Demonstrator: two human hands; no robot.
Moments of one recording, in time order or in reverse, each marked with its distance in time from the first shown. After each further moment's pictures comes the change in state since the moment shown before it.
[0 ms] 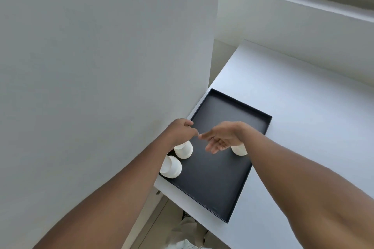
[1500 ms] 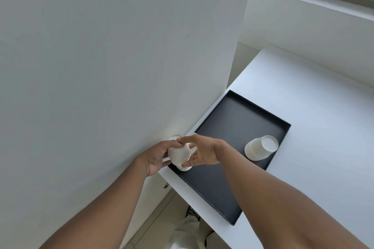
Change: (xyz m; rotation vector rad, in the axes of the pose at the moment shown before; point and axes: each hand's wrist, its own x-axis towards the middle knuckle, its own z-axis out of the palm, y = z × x) left_hand -0.048 -0.107 -0.033 -0.659 -0.104 -0.213; right_hand 0.019 -0.027 0.108 0.482 -0.276 0.034
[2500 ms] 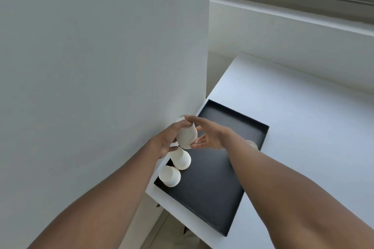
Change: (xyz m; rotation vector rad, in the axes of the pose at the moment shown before) left_hand 0.019 0.094 0.080 0.317 -0.021 0.113; right_hand -0.042 -0.050 -0.067 0.010 0.218 -0.253
